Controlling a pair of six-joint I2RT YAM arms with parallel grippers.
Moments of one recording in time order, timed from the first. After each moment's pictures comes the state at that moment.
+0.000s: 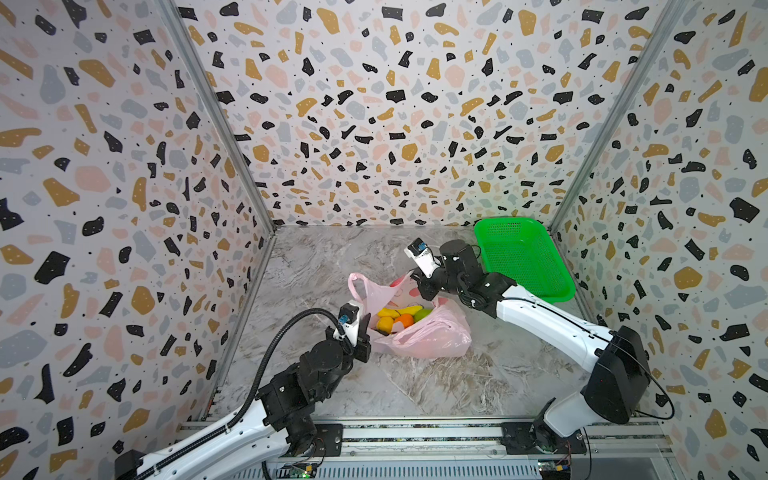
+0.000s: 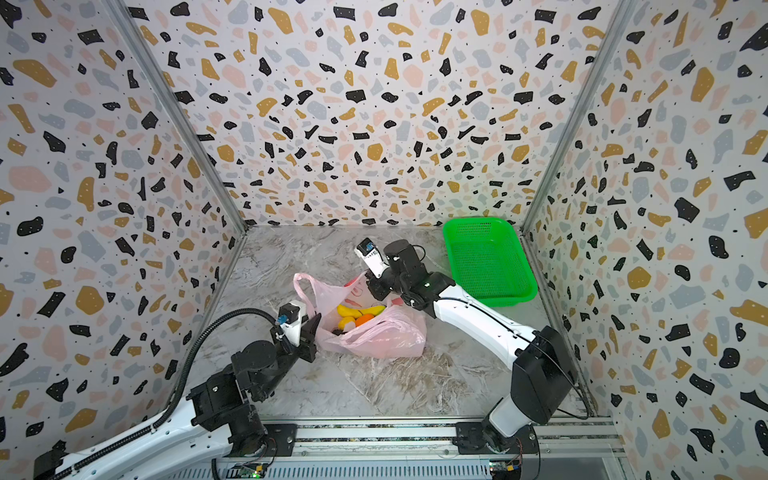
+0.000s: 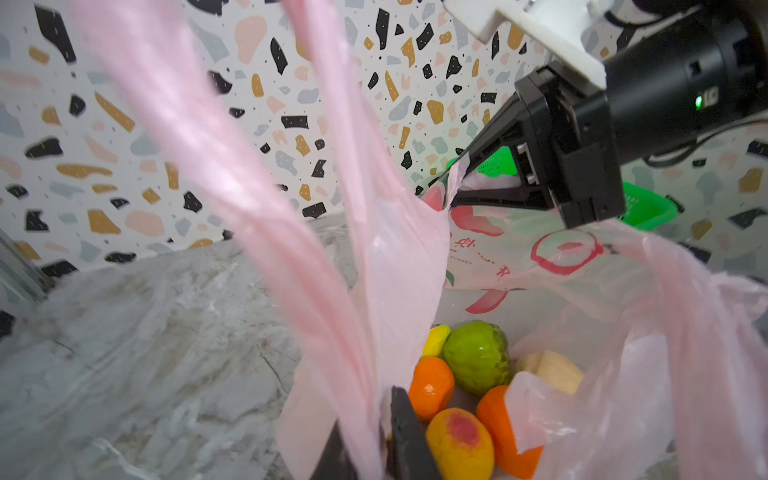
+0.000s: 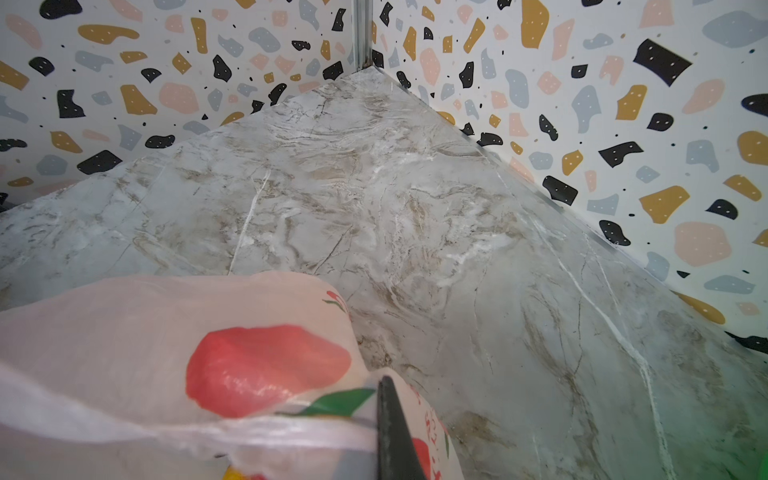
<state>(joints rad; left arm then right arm) -0.97 0.56 0.46 -0.12 -0.54 -0.12 0.75 1.55 1.30 -0.26 -0.15 -0.13</state>
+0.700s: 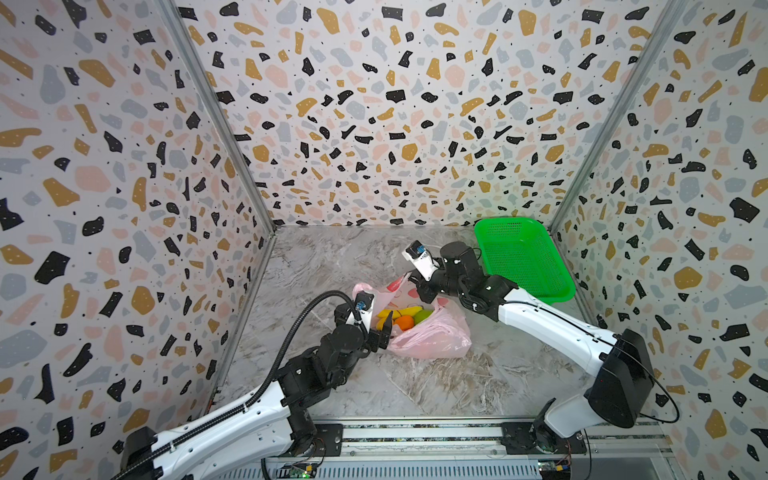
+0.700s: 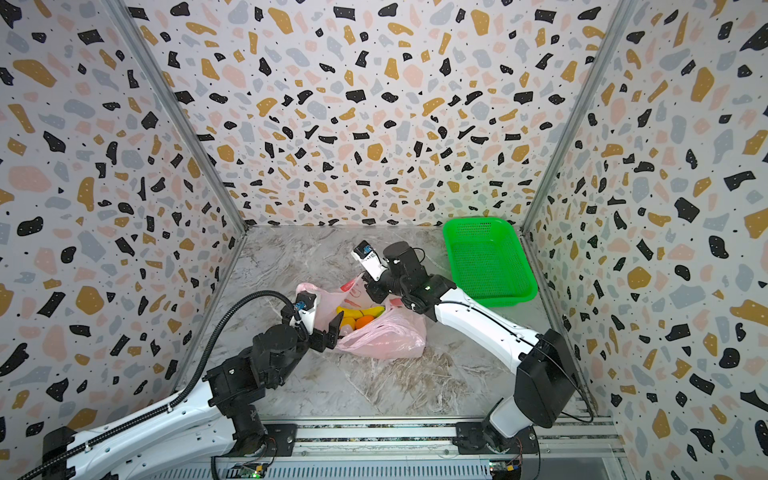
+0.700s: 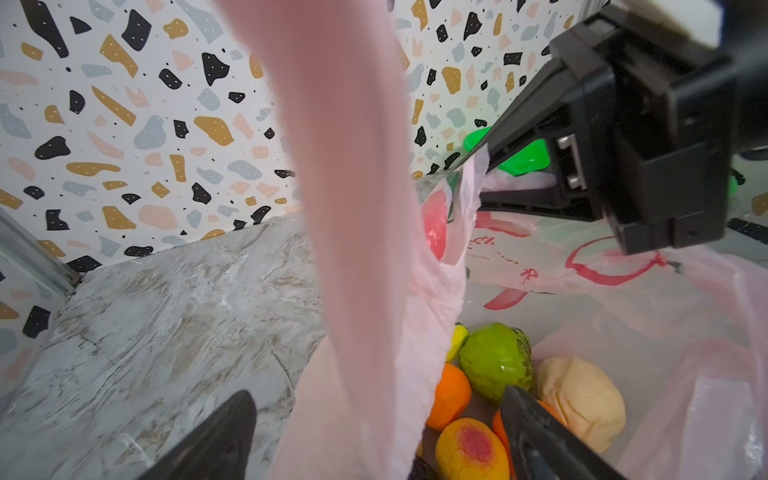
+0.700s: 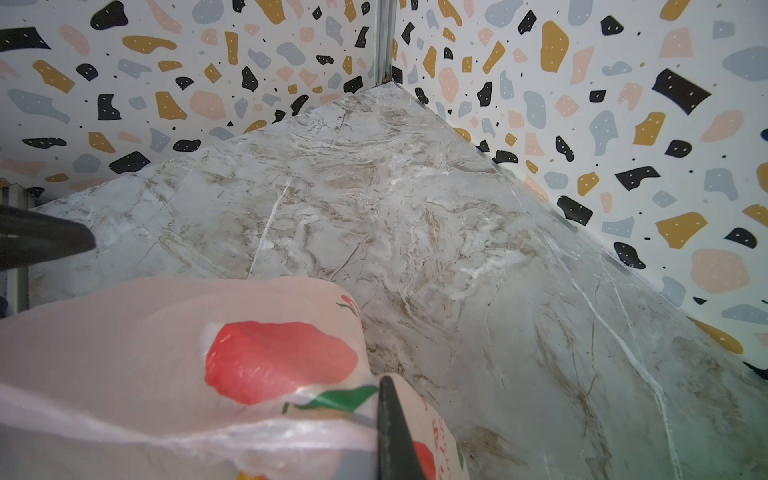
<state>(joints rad) -0.95 0.78 0.59 -0.15 -0.59 -0.12 0.77 1.52 1.28 -0.23 -0.18 -0.17</state>
